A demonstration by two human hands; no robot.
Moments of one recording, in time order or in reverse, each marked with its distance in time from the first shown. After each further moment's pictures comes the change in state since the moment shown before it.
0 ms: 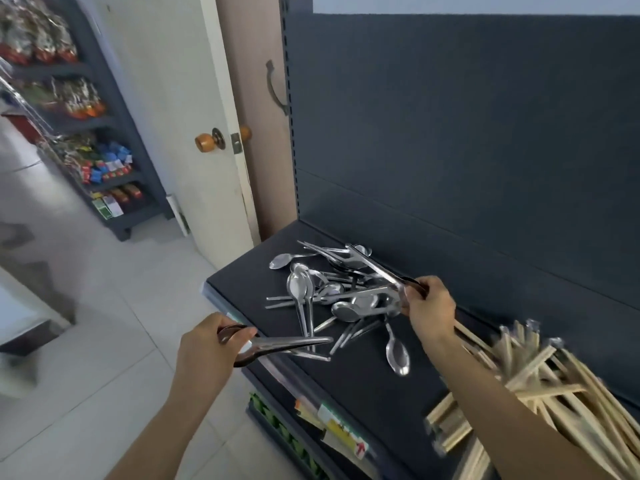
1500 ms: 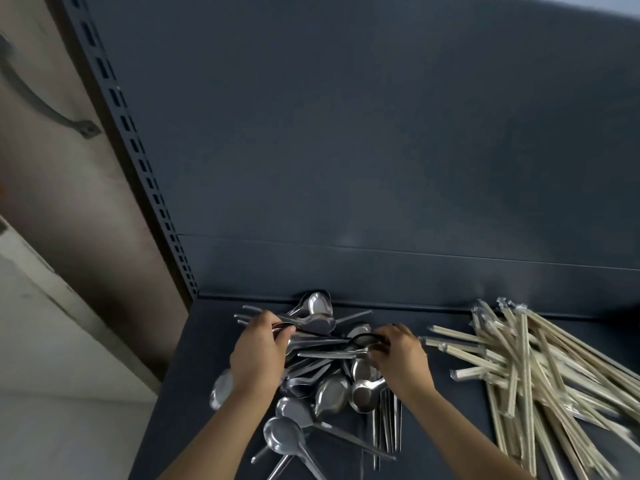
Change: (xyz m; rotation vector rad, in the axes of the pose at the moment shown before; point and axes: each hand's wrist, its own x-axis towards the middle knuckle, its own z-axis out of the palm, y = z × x) left_hand 0.241 0.041 0.190 0.052 -0.575 0.511; right_hand 0.047 0.014 0.108 -0.602 0.266 0.244
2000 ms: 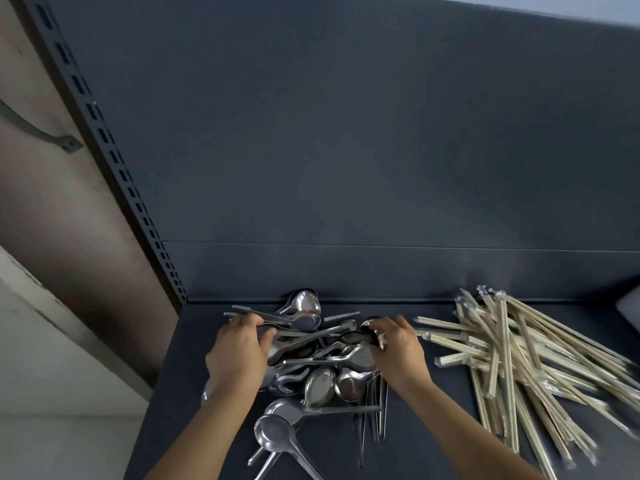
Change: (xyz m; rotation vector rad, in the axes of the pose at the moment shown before) left_hand -0.001 -0.004 -0.013 0.267 0.039 0.103; right_hand -0.009 0.007 -0.012 -0.007 0.053 -0.013
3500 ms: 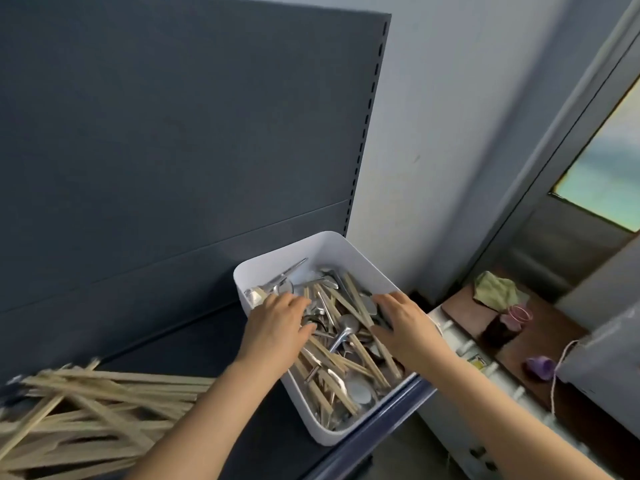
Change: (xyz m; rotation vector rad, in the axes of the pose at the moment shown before) left_hand -0.198 0.694 0.239 0.002 -0.402 0.988; right_hand -0.048 0.555 -0.439 -0.234 0.085 0.280
